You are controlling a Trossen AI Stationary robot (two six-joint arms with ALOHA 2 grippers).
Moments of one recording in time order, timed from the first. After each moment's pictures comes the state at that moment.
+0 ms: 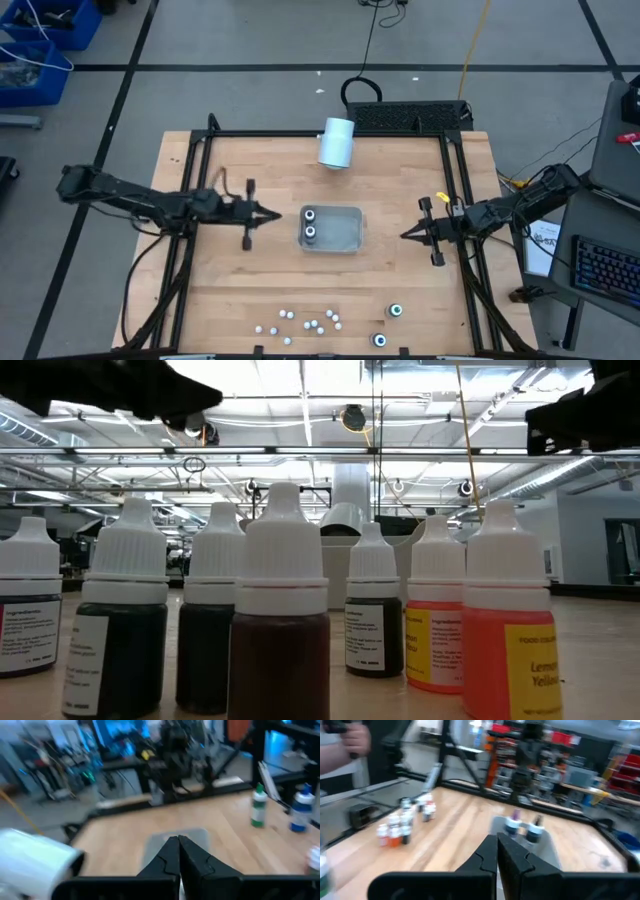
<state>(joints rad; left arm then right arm) -0.13 0.86 0.37 0.42 -0.13 0.19 0.43 0.35 0.09 0.22 0.29 -0.16</state>
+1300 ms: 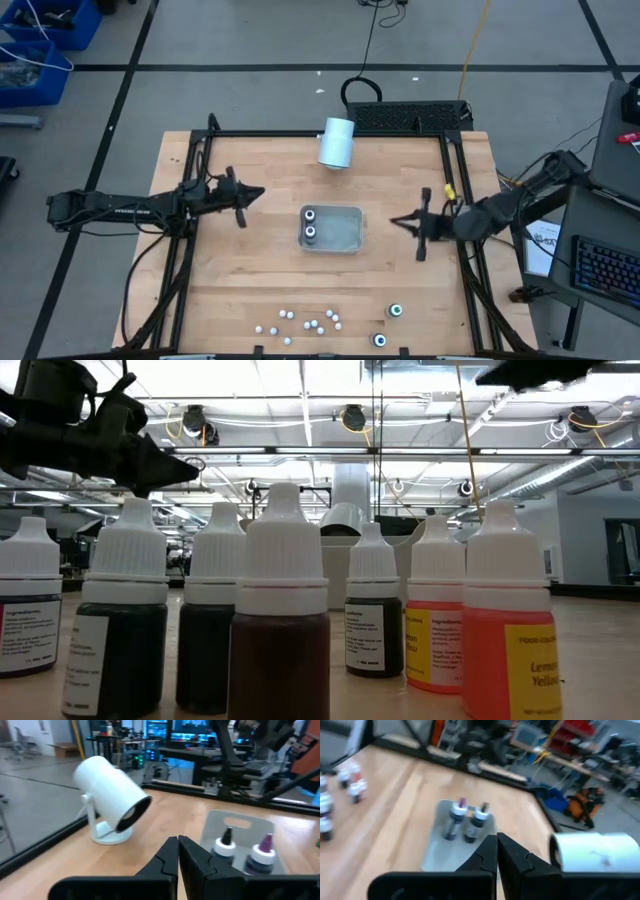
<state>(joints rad) 0.18 0.65 0.06 0.55 -0.09 -0.08 0.55 0.82 0.60 -0.16 0.69 -0.11</state>
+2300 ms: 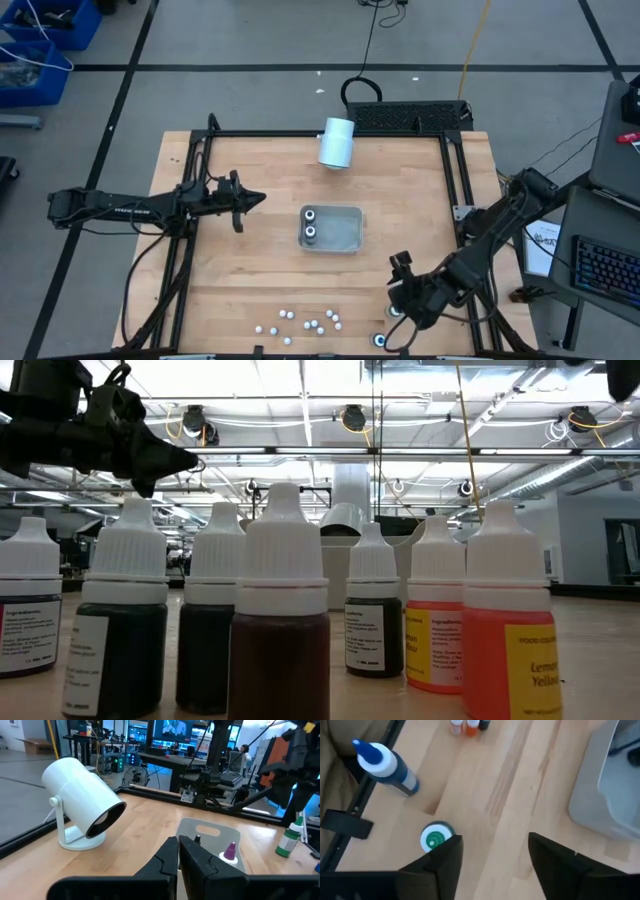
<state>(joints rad) 0.14 0.65 0.06 0.59 -0.03 -0.15 0.78 1.52 1.20 -0.85 0.28 0.36</state>
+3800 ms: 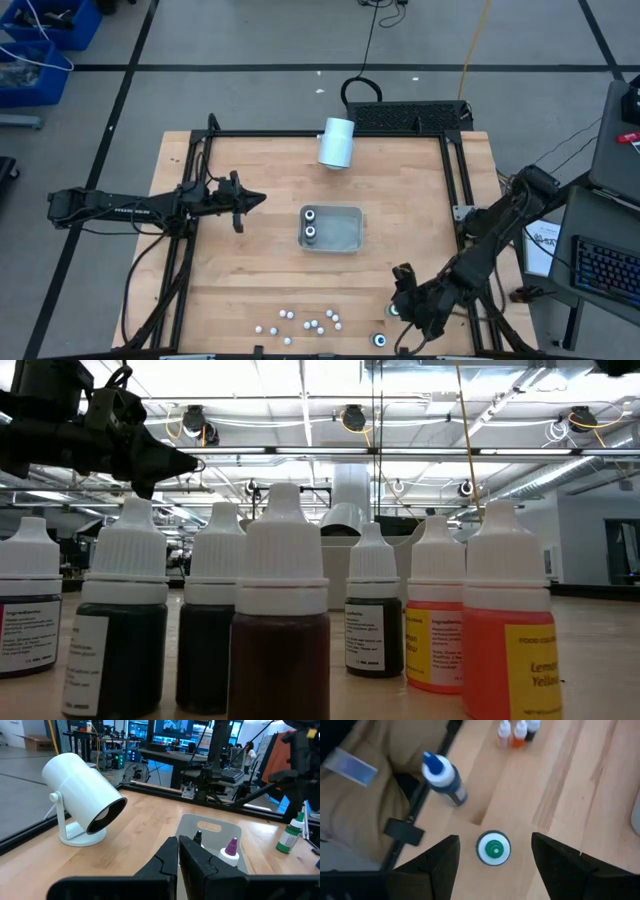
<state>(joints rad) 0.14 0.65 0.06 0.57 -0.03 -0.15 0.82 1.49 1.10 -0.65 0.16 0.42</state>
